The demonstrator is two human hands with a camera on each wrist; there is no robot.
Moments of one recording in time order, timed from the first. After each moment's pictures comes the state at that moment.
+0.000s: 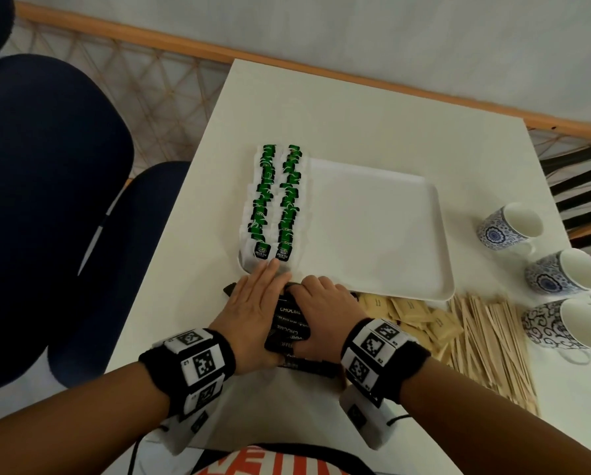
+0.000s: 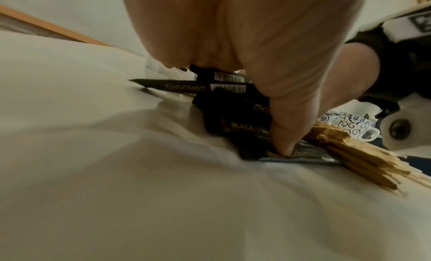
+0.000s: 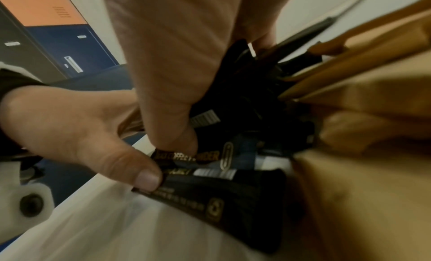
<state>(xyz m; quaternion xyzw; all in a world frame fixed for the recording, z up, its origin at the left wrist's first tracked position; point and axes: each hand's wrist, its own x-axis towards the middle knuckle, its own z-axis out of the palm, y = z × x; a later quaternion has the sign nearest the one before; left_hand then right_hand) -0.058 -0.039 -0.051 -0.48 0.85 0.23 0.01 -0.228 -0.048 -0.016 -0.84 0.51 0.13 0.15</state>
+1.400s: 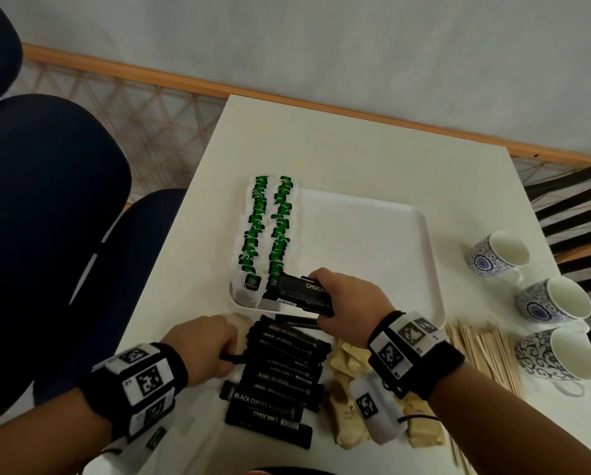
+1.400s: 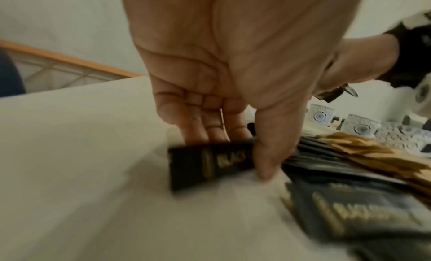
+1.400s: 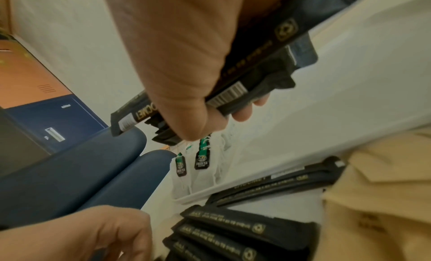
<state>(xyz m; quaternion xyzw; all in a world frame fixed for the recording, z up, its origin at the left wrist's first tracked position) -0.025 -0.070 -0.011 -0.53 0.78 0.29 0.19 -0.269 -0.092 0.026 -0.79 0.57 0.00 0.23</state>
